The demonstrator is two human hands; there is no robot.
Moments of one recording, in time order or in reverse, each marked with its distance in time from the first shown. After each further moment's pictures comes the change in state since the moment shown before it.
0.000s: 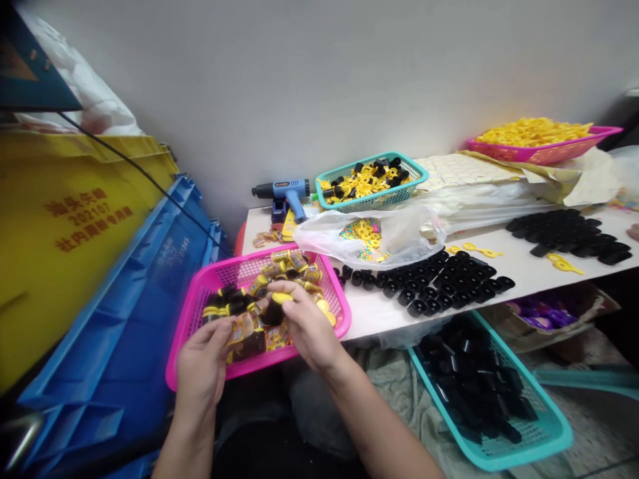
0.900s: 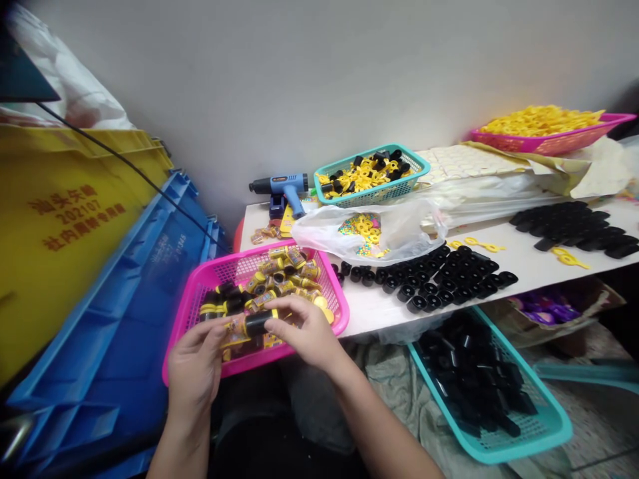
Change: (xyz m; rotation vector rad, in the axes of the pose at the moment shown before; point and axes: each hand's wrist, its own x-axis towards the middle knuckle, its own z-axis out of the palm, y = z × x) left_hand 0.000 -0.007 -0.006 0.051 -0.145 0.223; right_hand -0.005 0.015 -0.031 -0.539 0.013 -0.040
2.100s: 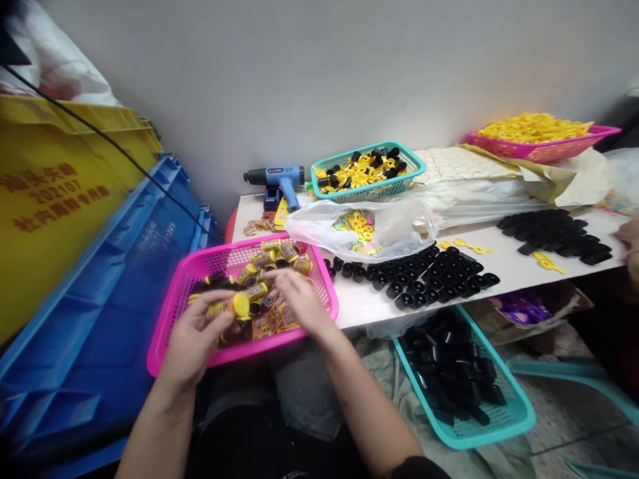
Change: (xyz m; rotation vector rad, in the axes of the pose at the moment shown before) left_hand 0.010 0.025 0.020 0.167 -0.247 -0.119; right_hand 0.027 -0.001 -0.017 -0.049 -0.058 0.014
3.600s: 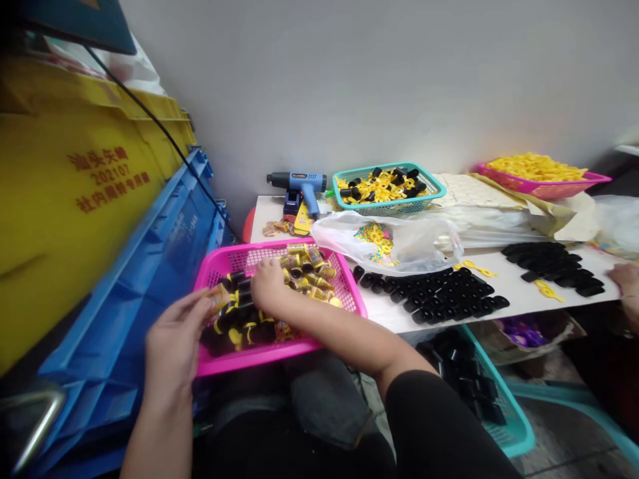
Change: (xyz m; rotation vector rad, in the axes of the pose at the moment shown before) left_hand 0.012 -0.021 -0.073 -0.250 0.480 -0.010; right_hand 0.108 0.013 0.118 -1.567 -0.436 -0.008
